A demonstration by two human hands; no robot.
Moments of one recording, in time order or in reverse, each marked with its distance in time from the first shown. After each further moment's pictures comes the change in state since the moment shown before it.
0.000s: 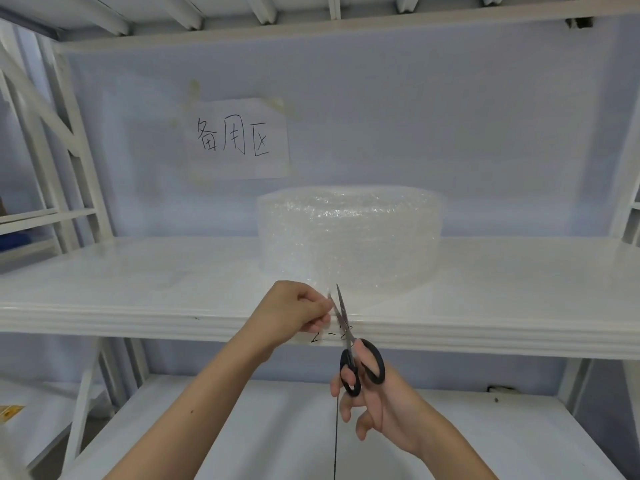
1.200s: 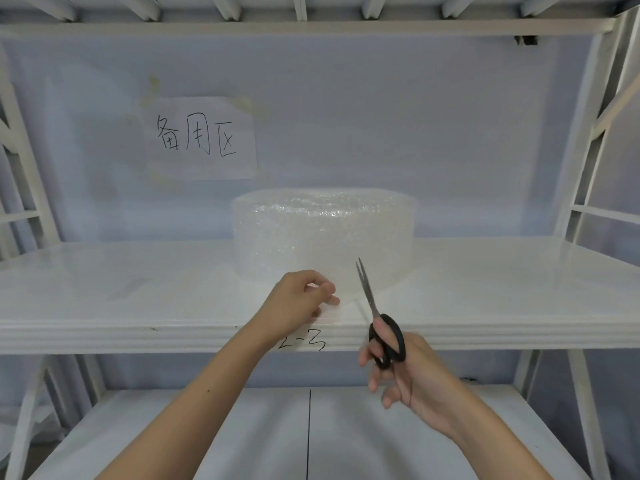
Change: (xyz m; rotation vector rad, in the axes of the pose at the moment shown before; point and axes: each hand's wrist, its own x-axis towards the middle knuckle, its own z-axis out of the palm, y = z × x) left_hand 0.034 0.012 0.041 0.029 -0.080 0.126; right_hand -0.046 -0.047 -0.026 -0.053 0.304 -0.156
